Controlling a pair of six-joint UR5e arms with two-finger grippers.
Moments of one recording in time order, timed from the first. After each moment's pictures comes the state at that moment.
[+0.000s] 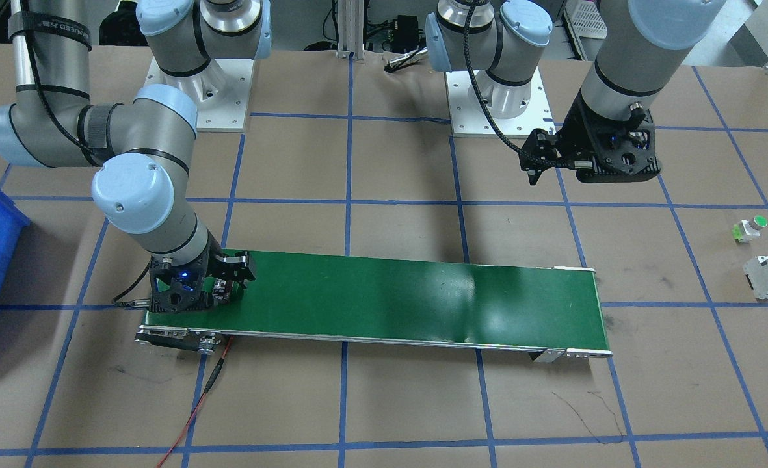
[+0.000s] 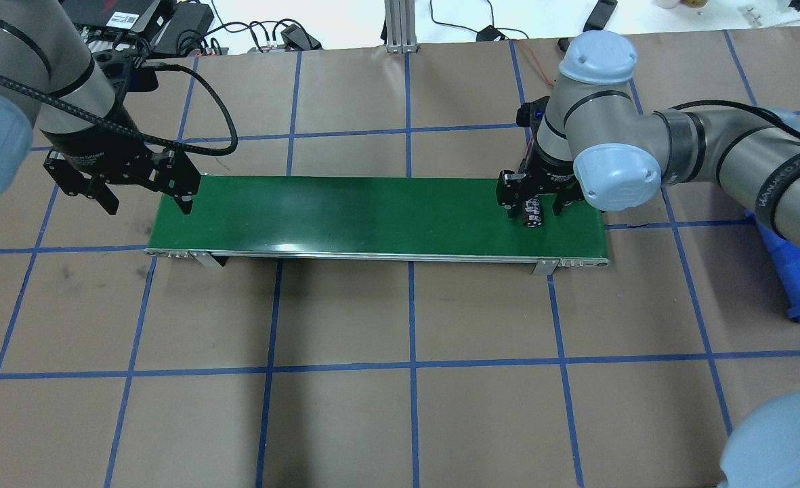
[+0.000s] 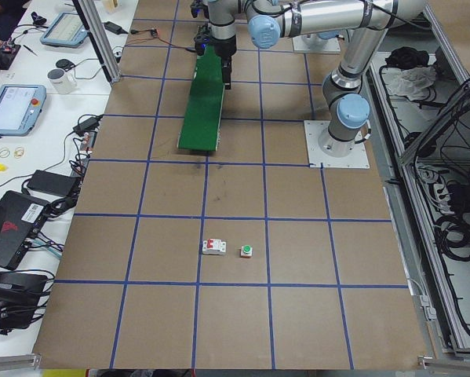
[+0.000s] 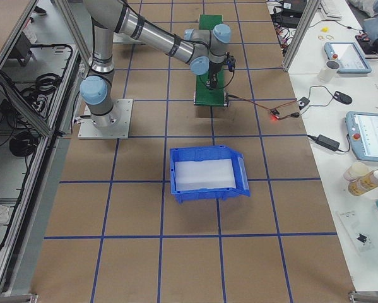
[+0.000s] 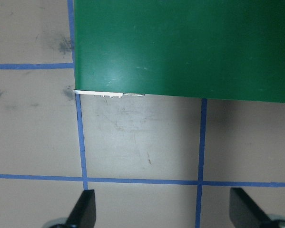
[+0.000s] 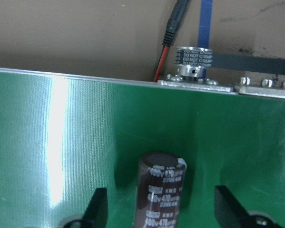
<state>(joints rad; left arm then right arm) -1.46 -1.54 -1.70 -1.55 1.67 0.09 1.59 -1.25 1.80 -2.07 -1.52 -0.01</state>
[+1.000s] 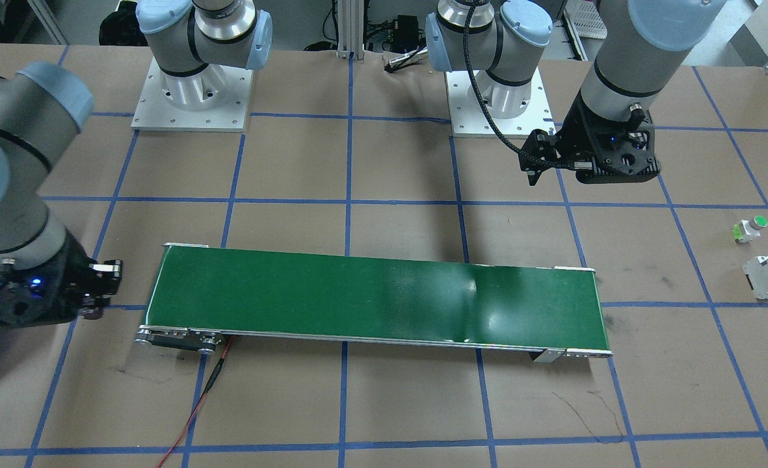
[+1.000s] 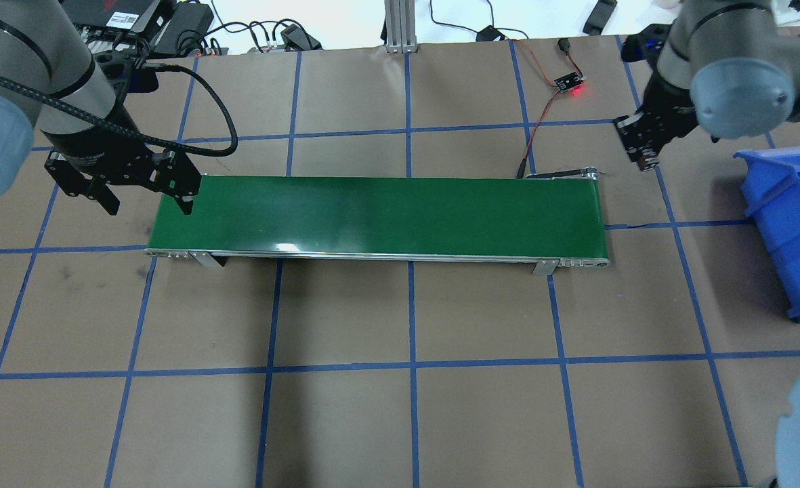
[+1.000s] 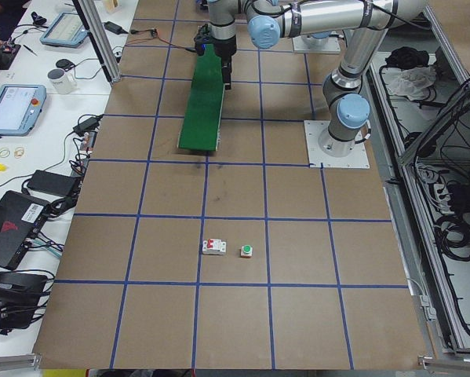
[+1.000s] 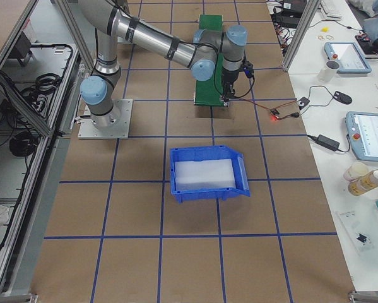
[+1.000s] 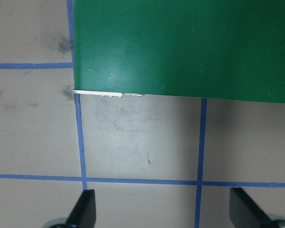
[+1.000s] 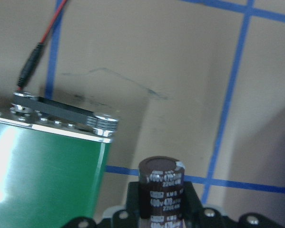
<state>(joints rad) -1.46 -1.54 -1.70 -1.55 1.67 0.09 1.37 -1.28 1.65 -1.97 -1.64 -0.37</state>
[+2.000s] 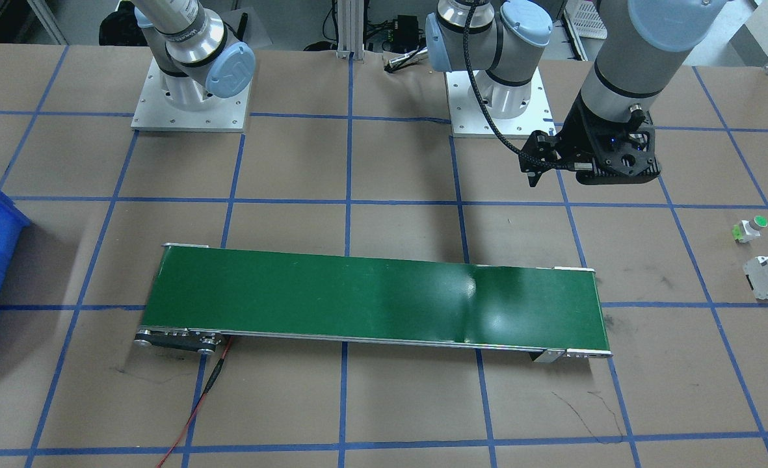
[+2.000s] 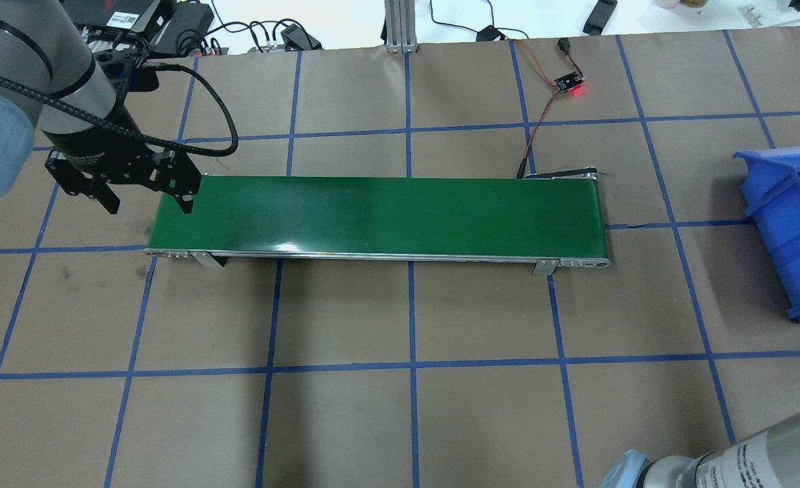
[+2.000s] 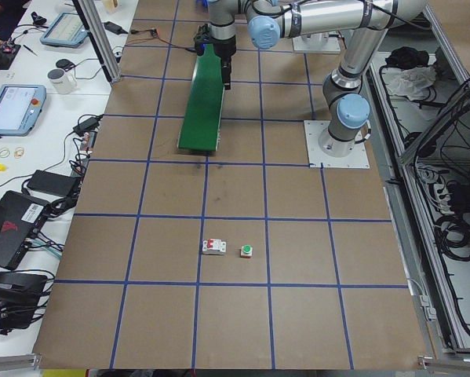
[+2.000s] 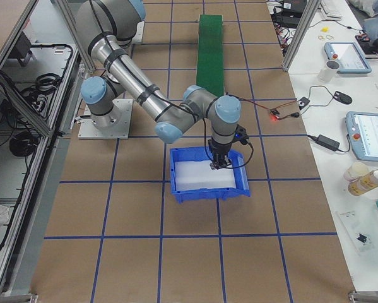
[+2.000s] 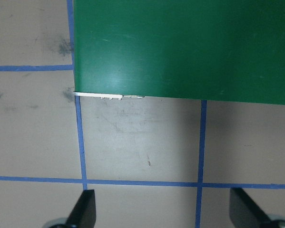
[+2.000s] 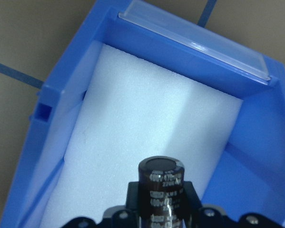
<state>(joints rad) -1.46 -1.54 -1.70 -1.54 1.67 0.09 0.84 -1.21 1.62 -2.07 -1.65 -1.17</state>
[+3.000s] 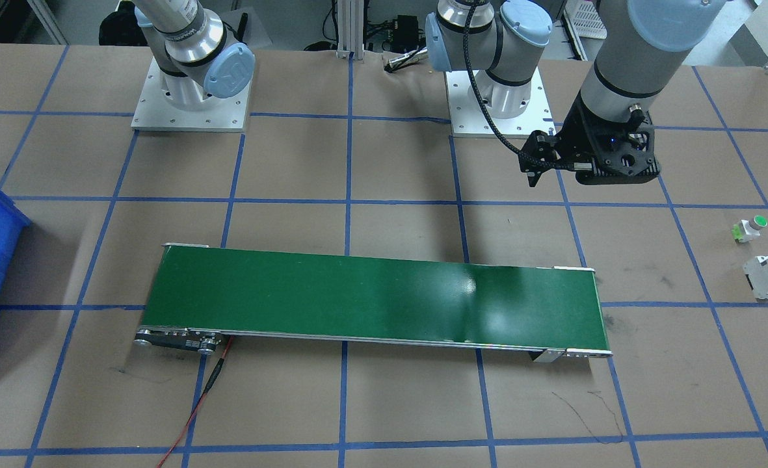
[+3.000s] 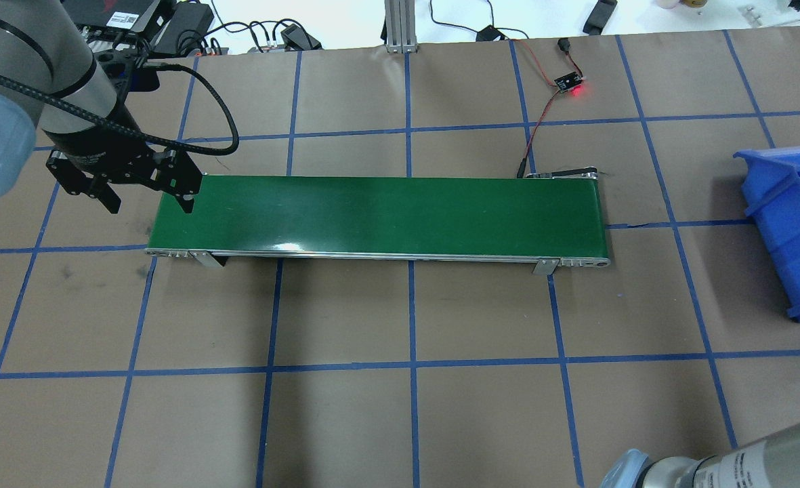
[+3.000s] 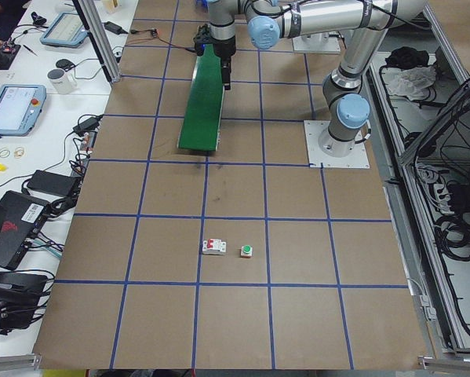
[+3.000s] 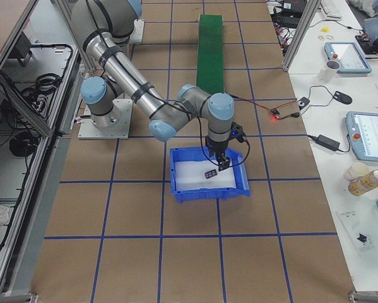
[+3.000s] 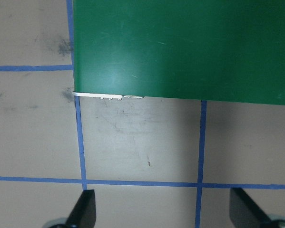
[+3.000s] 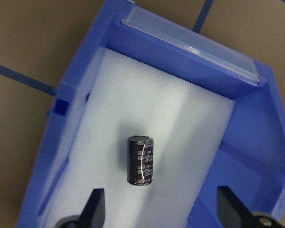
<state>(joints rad) -1.46 -1.54 -1.70 -1.54 1.67 0.09 0.83 -1.26 1.68 -2.14 -1.63 -1.18</state>
